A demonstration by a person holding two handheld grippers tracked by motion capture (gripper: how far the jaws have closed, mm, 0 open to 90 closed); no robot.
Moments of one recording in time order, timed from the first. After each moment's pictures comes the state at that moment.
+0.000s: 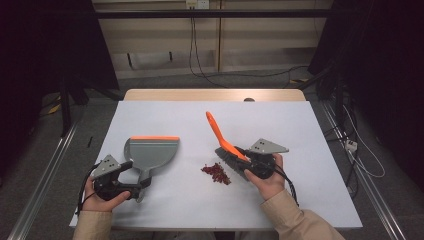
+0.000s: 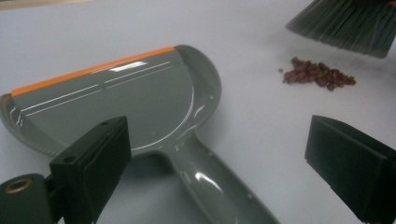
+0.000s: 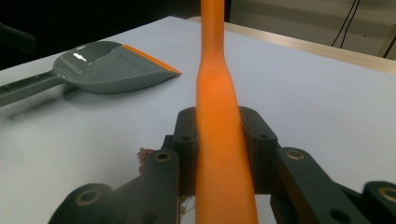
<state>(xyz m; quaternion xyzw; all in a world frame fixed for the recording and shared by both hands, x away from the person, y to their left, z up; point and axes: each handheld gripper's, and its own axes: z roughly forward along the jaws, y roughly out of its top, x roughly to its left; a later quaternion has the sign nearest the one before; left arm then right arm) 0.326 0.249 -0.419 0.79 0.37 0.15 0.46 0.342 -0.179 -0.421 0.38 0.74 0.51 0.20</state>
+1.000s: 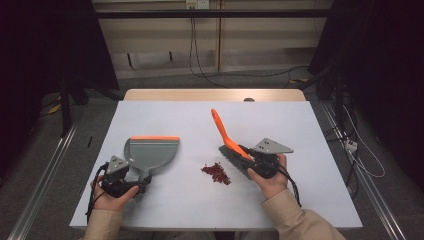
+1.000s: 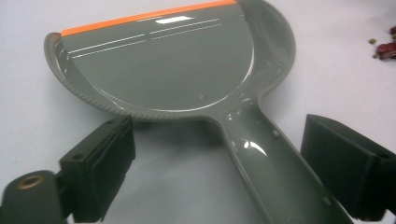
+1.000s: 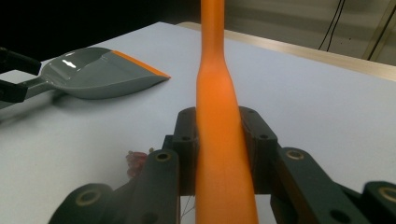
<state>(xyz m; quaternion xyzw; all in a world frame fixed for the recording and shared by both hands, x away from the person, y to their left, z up) 0.336 0.236 -0.438 0.78 0.47 0.19 0.37 0.341 -0.187 -0.420 0.39 0.73 0.52 0.22</state>
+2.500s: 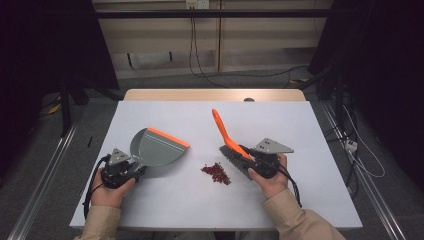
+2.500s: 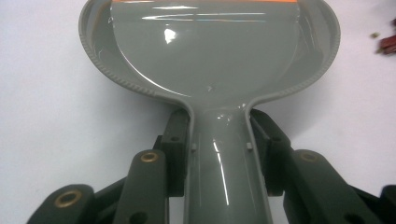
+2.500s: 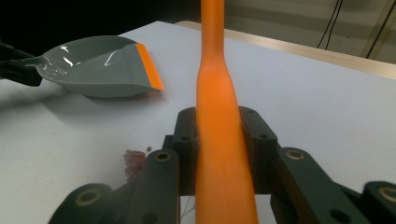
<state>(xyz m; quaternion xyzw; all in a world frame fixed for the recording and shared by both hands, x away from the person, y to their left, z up) 0.351 0.237 -0.423 0.81 0.44 0.18 0.36 0.341 -0.189 -0.421 0.39 0.73 0.51 0.22</state>
